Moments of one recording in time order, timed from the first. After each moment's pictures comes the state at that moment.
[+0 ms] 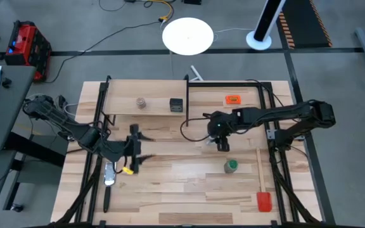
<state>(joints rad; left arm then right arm) -0.52 1.05 0.89 -0.37 -0.57 -0.05 -0.05 1.42 0.96 -0.58 -0.03 -0.11</state>
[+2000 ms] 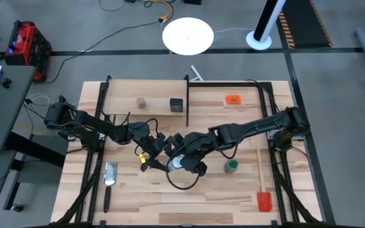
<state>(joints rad) -0.08 1.47 0.60 0.78 0.59 -0.20 0.20 1.79 1.56 -0.42 -0.06 -0.73</state>
